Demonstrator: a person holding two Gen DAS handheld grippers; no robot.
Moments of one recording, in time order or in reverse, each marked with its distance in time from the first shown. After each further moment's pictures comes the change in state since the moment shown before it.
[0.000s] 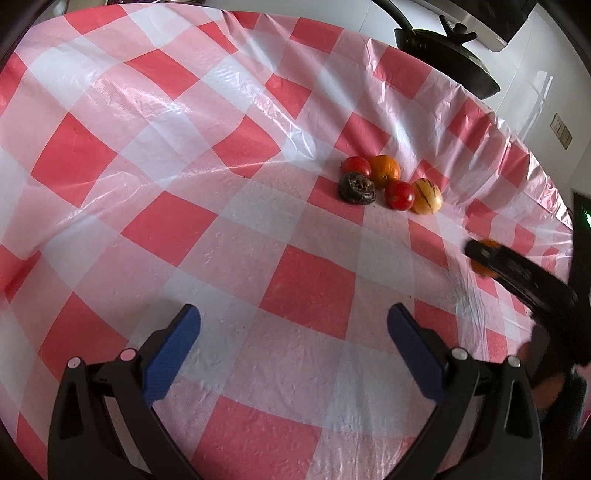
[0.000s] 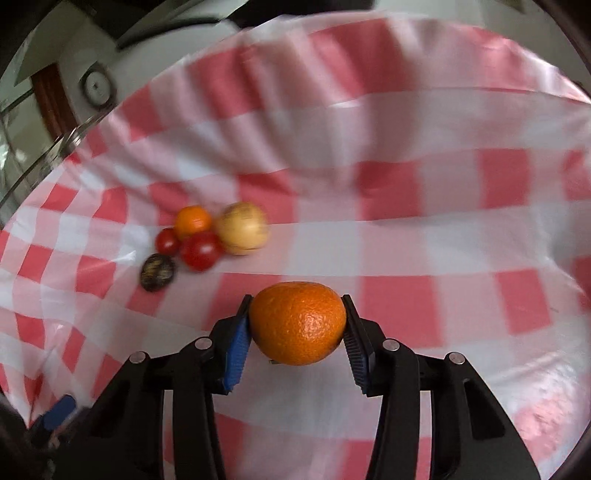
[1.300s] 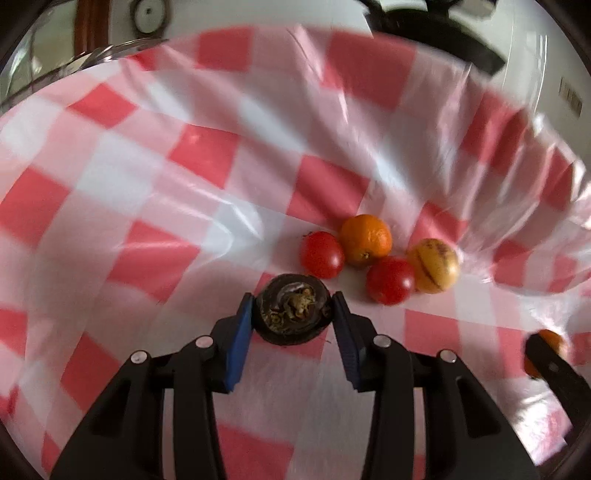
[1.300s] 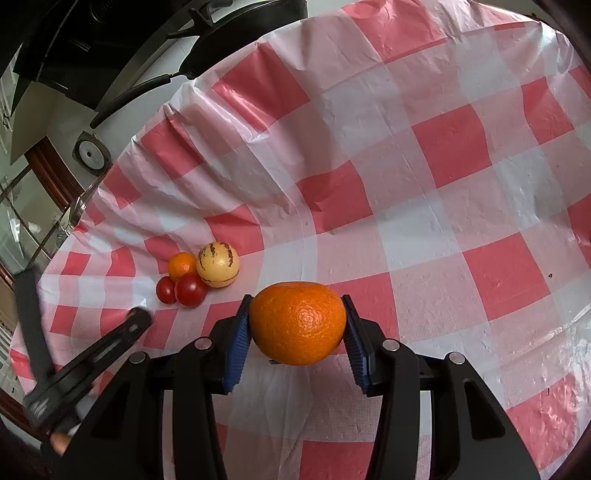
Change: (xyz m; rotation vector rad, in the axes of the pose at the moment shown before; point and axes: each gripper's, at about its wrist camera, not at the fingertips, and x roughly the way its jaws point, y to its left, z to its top) left arm 0.061 -0.068 0.078 0.130 -0.068 0.098; right arm -0.006 -0.063 0.005 0.204 -0.065 0.139
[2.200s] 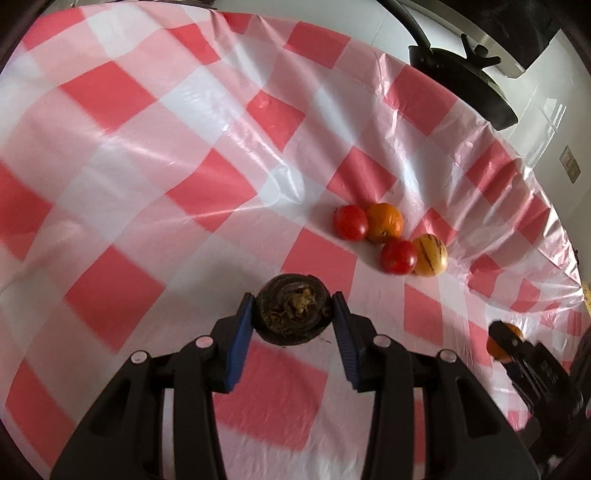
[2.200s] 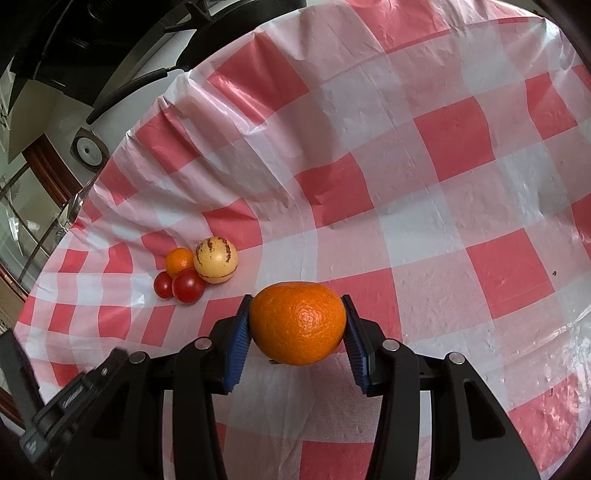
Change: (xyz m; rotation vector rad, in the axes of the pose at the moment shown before) left arm -0.025 0.052 -0.034 -0.204 0.022 -0.106; right arm 0.002 0.002 -0.001 0.005 0.021 -0.016
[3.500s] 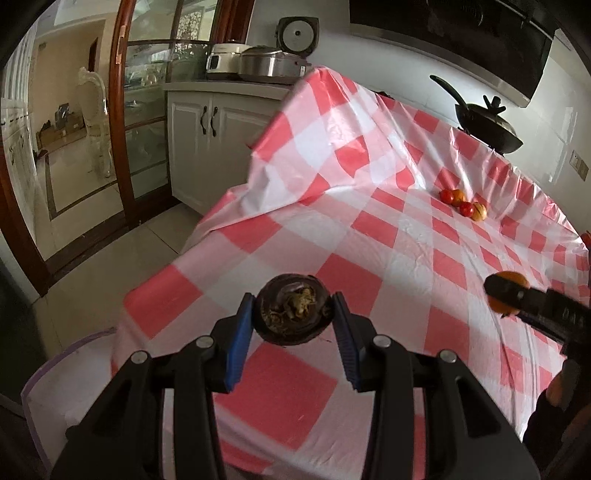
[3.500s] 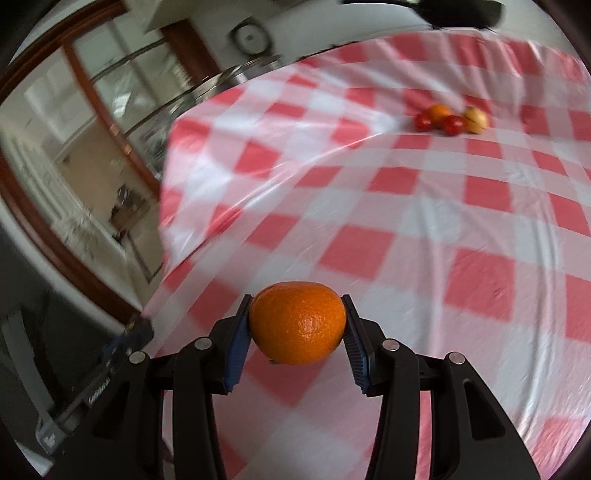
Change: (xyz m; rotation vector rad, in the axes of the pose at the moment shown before) left arm -0.266 0.193 -0.174 -0.012 -0.178 0.228; right arm -0.137 0.188 -0.225 -0.404 0.226 0.343
